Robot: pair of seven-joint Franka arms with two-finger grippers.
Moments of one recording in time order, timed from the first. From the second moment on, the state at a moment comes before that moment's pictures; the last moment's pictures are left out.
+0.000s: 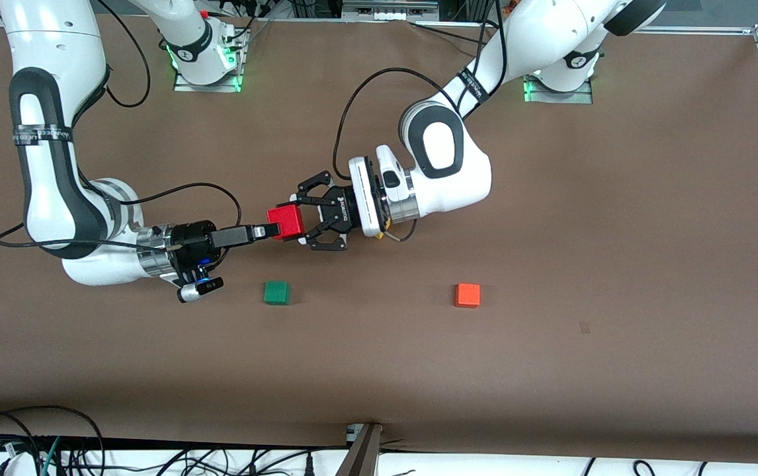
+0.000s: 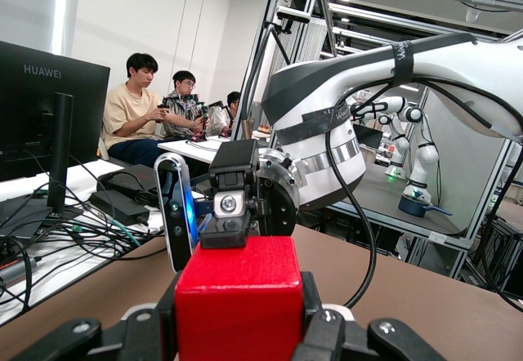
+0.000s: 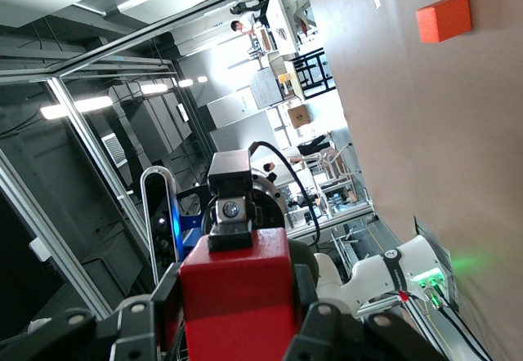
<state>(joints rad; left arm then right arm) -0.43 0.75 -0.43 -1.29 -1.80 2.61 1.98 0.19 0.63 -0.09 -1.56 1.60 1.46 -0.26</state>
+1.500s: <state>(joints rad) -0.27 0.67 -0.42 -1.32 -1.65 2.51 1.91 0.10 0.54 -0.24 -1.41 0.84 1.48 -0.17</state>
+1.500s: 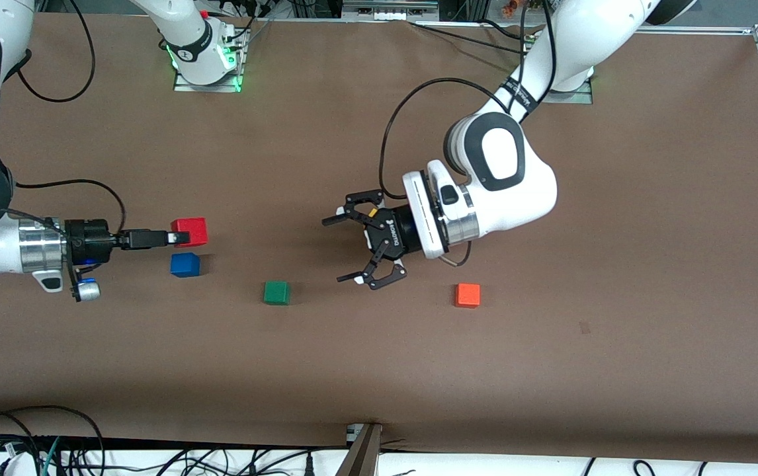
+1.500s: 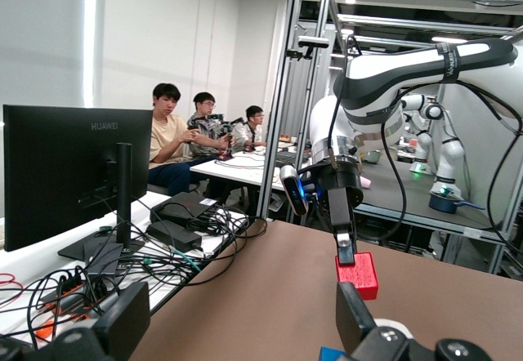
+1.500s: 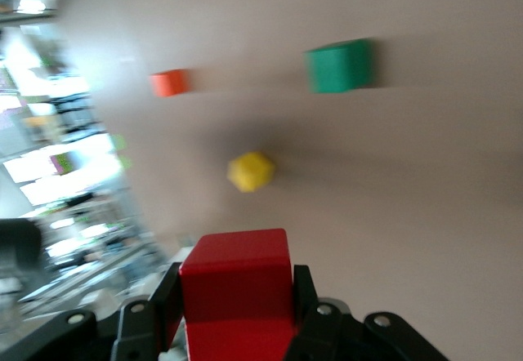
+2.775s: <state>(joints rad) -0.06 0.54 -0.41 -1.32 -0.76 1.82 0.95 0.31 0.50 -0.24 -1.80 0.26 2.23 -0.13</state>
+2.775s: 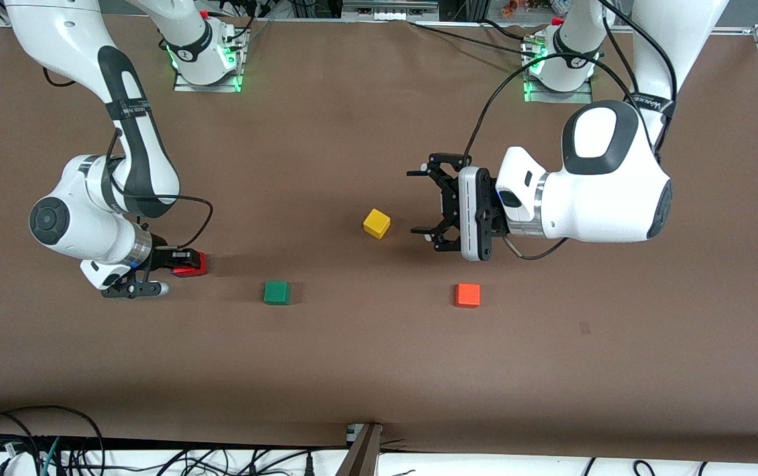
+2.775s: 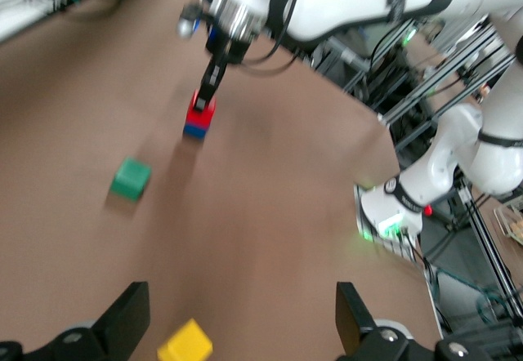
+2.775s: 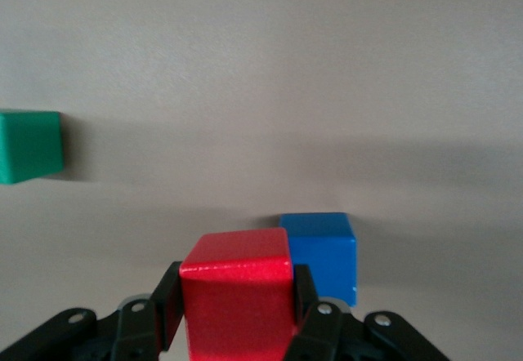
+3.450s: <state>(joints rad) -0.03 0.45 -0.40 -1.26 -0.19 1.57 0.40 0.31 0.49 -0.26 -1.83 0.23 2.23 -0.13</state>
